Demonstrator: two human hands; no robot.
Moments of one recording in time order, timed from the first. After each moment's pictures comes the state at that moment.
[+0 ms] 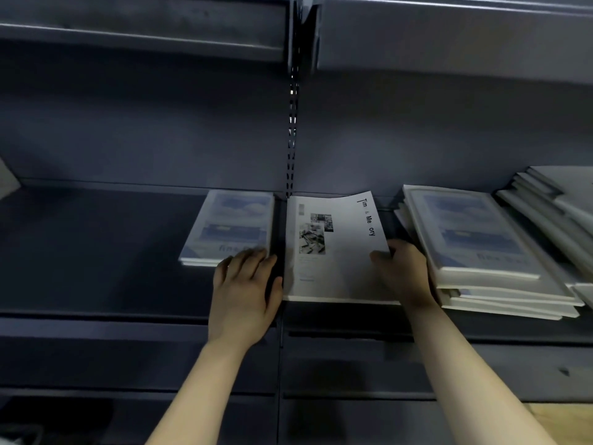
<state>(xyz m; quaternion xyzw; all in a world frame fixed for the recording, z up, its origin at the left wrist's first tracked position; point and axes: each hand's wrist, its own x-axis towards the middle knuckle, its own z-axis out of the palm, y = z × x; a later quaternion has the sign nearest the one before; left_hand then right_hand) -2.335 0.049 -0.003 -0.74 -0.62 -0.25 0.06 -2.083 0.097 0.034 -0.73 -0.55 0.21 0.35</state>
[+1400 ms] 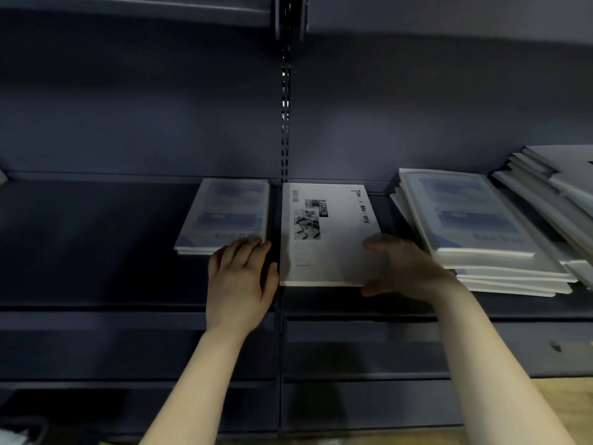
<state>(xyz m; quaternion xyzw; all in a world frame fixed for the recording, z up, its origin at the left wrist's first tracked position) -2.334 0.045 -0.001 -0.73 -0.62 -0.27 0.07 -2.063 0.072 0.049 -0.65 -0.71 0.25 0.11</state>
